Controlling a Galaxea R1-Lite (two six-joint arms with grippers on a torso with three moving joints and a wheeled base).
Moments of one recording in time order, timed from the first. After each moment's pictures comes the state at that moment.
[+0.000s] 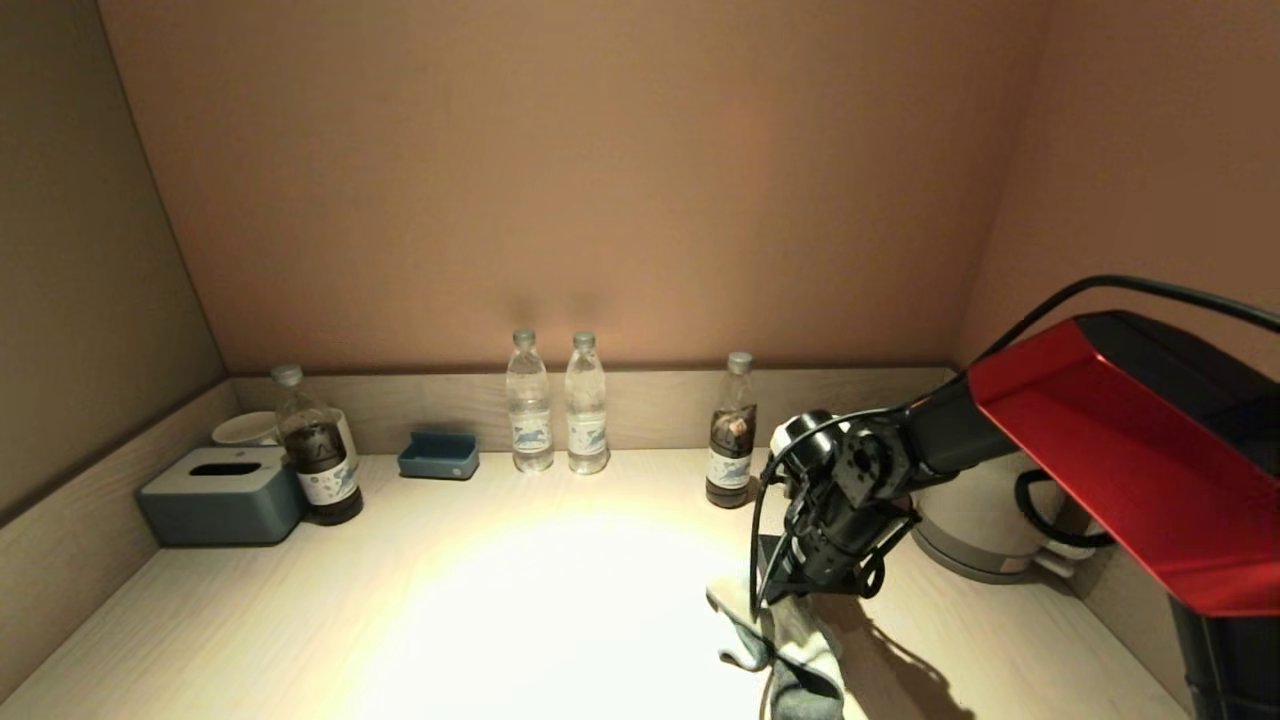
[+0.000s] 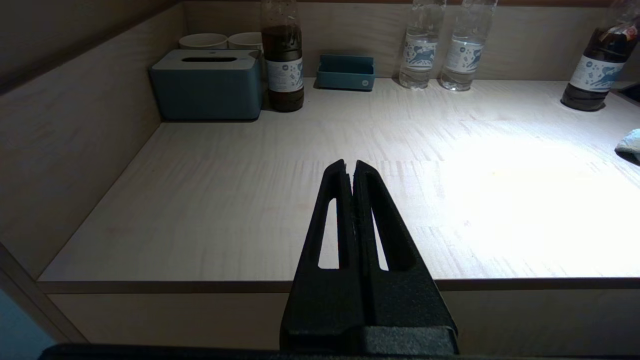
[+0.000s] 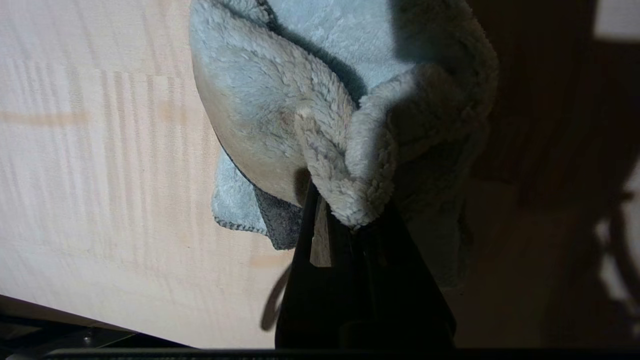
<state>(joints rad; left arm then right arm) -0.02 0.00 0.00 0.01 -0.01 -0.04 0.29 2.22 -1.37 0.41 0.19 0.25</state>
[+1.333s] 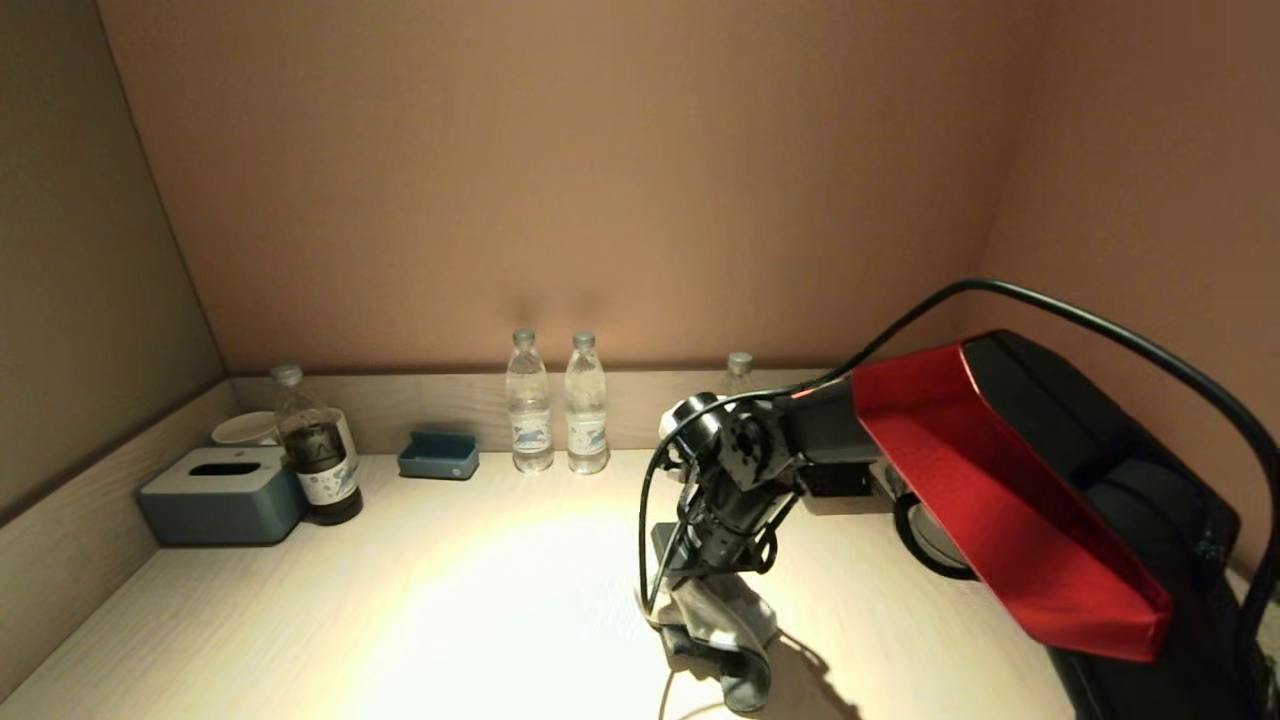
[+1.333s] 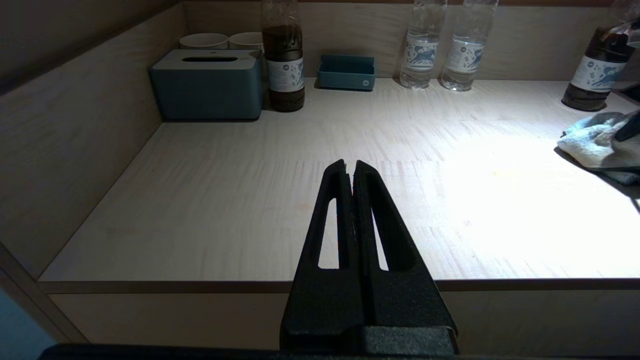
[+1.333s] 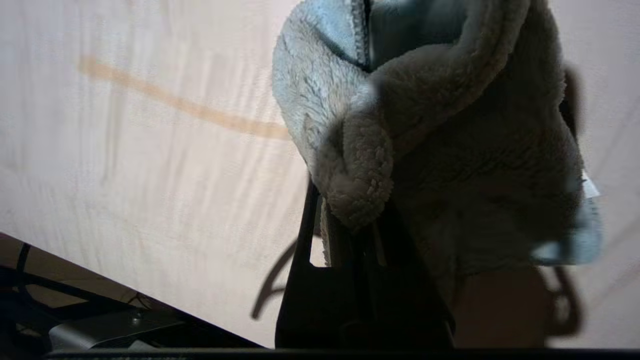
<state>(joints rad) -0.02 0.00 0.00 0.01 -0.01 -0.04 0.51 2.35 -1.74 0.61 0.20 0.29</state>
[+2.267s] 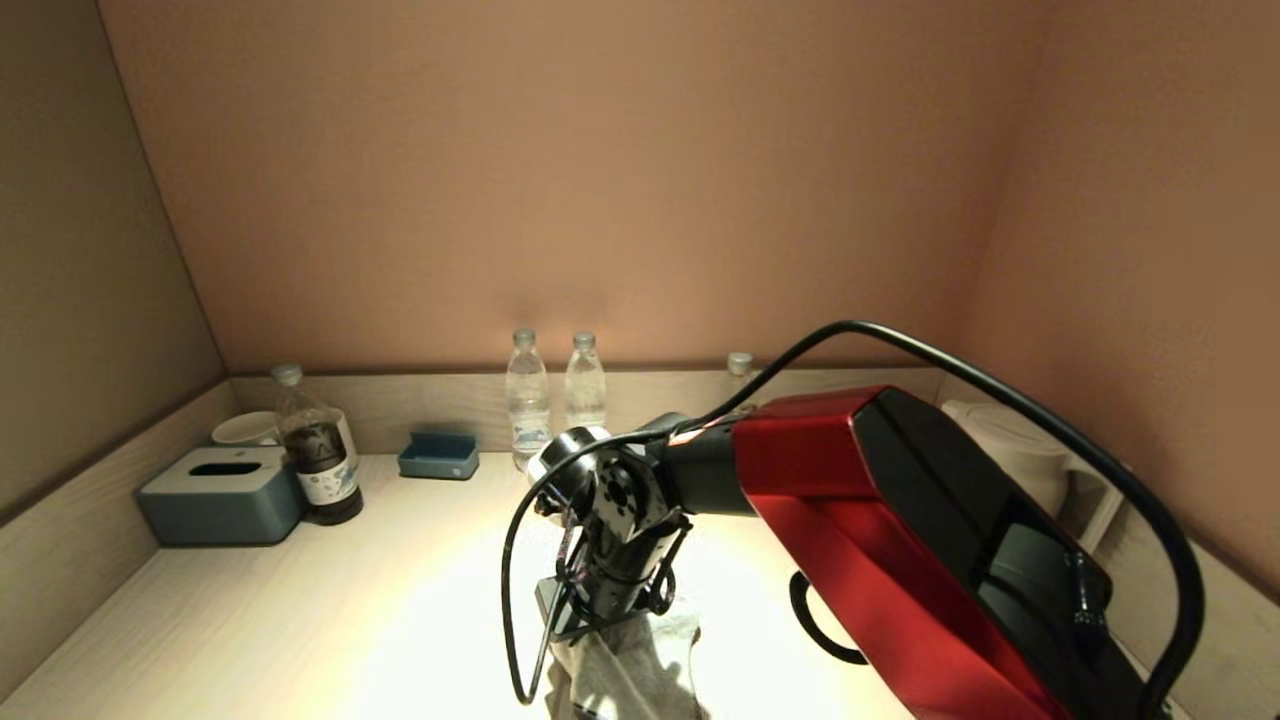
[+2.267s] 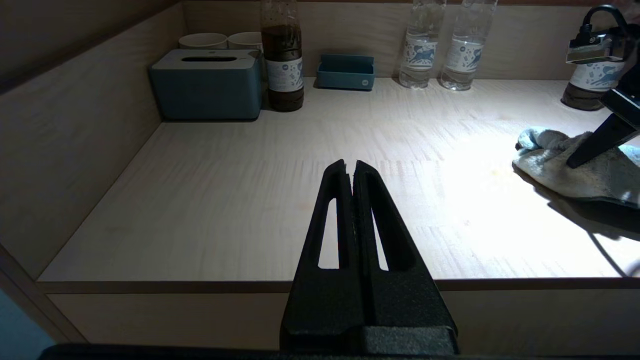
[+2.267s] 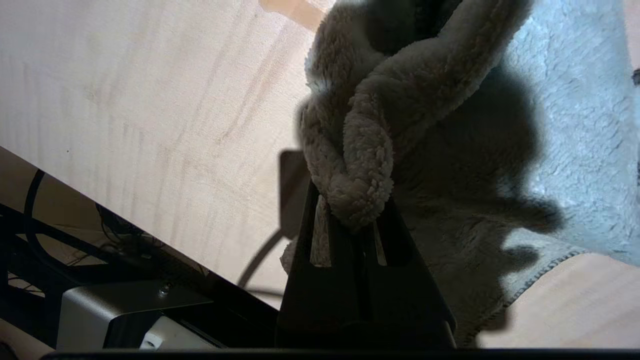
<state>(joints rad) -0.02 0.00 0.00 0.01 -0.01 -0.04 0.75 2.44 -1.93 0.71 0.19 0.30</state>
